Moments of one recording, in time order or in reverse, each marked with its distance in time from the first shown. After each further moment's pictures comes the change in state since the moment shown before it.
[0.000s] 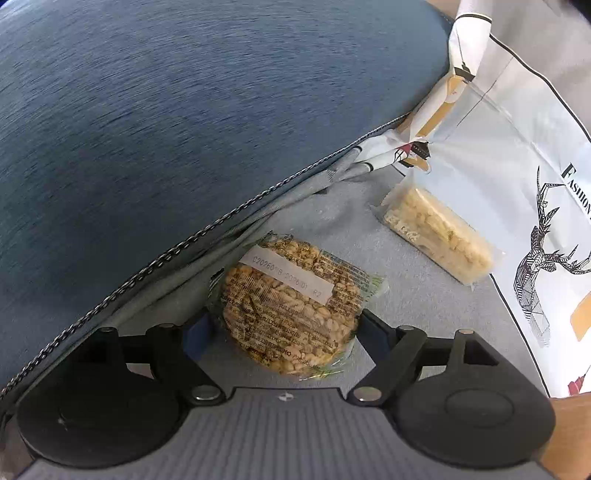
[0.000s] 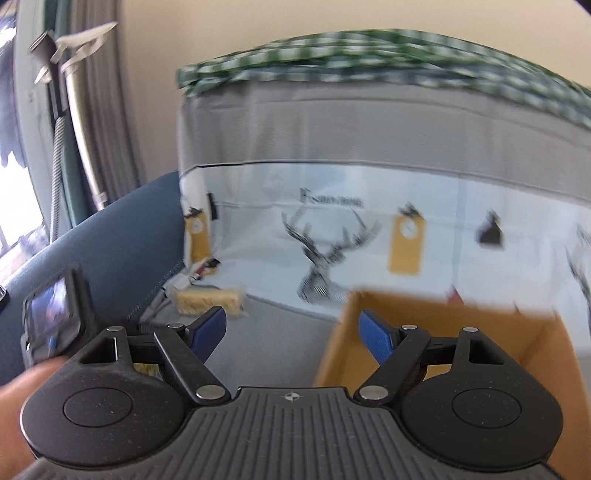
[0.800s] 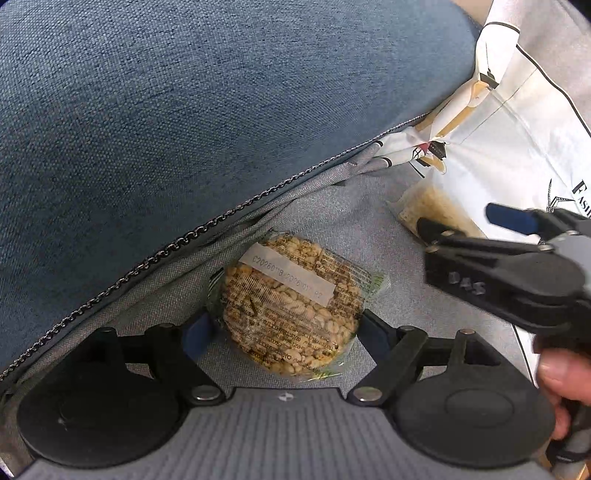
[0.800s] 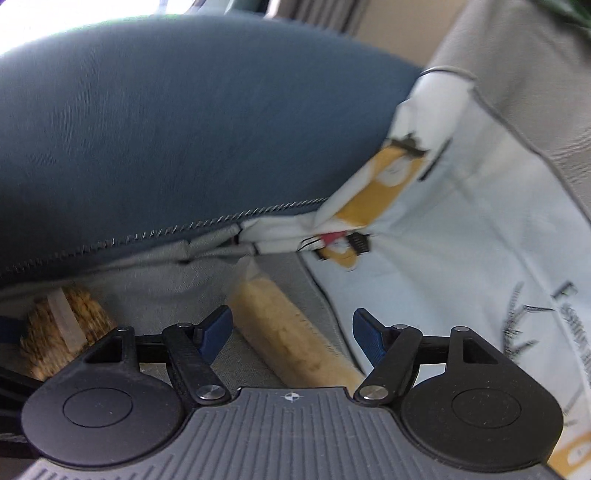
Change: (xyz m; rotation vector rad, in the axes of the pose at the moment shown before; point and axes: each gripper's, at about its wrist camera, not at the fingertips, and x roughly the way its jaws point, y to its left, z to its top) left arm 0.015 0.004 0.010 -0.069 0.055 0.003; right arm 0.281 0.140 0.013 -0.770 0.283 0.334
